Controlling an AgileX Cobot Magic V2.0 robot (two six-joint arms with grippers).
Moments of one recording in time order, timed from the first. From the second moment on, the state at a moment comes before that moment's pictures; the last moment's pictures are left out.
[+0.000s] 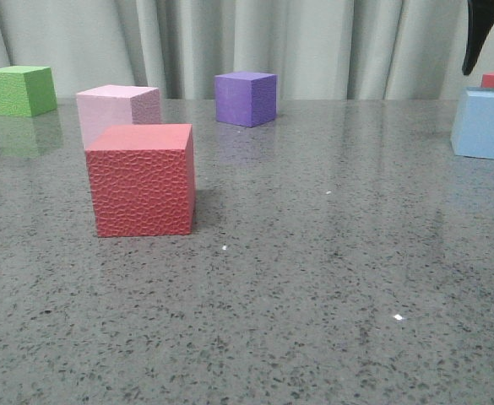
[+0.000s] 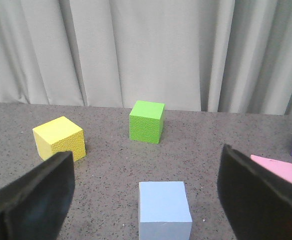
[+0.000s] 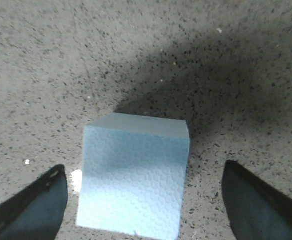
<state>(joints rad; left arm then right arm) 0.06 0.68 -0.68 -0.17 0.23 0.07 -0.02 1.88 -1.80 0.11 1.23 0.29</state>
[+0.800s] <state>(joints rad) 0.06 0.68 -0.68 -0.17 0.22 0.07 -0.01 1.95 -1.80 0.11 1.23 0.29</state>
